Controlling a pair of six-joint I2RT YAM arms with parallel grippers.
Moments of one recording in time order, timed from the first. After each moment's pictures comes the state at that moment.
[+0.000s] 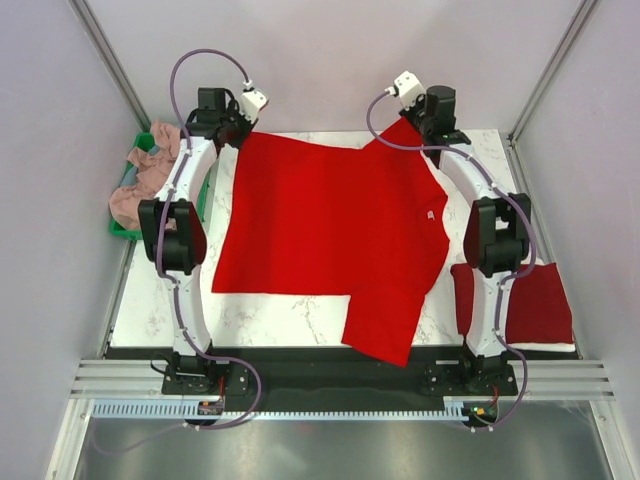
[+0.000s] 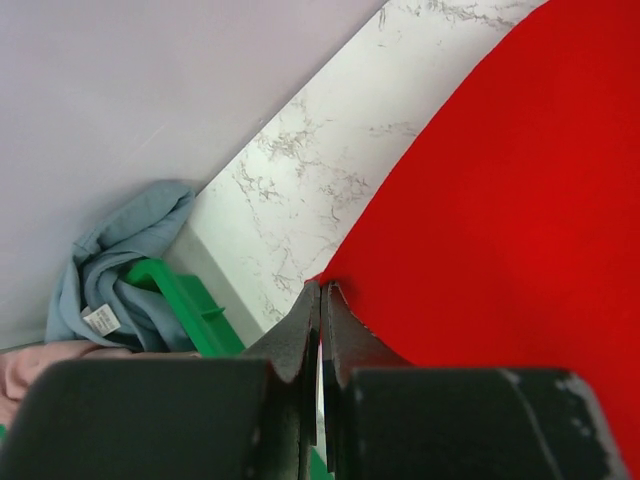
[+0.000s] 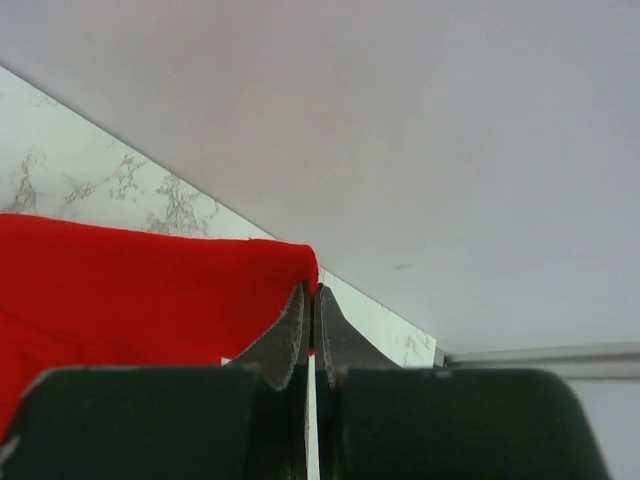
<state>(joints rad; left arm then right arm) -0.07 2.20 2.08 -0.48 0.27 0.64 0.16 2.19 1.92 0.01 0.05 -0.66</state>
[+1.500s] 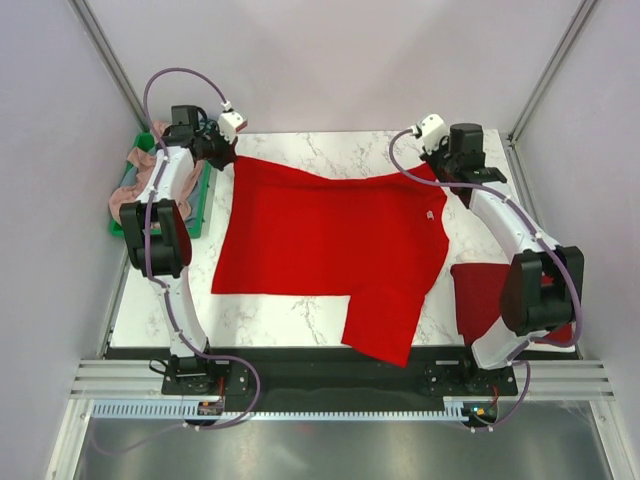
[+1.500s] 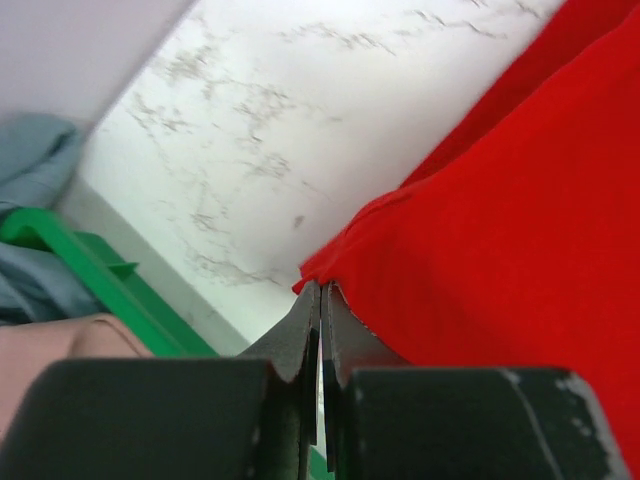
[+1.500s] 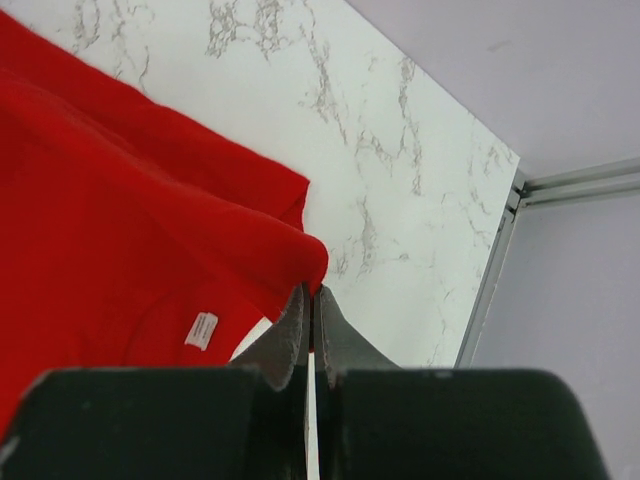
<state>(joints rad) 0.07 2.13 1.91 -0.54 0.55 0.74 0.12 1.65 1.35 -0.23 0.01 -0.57</state>
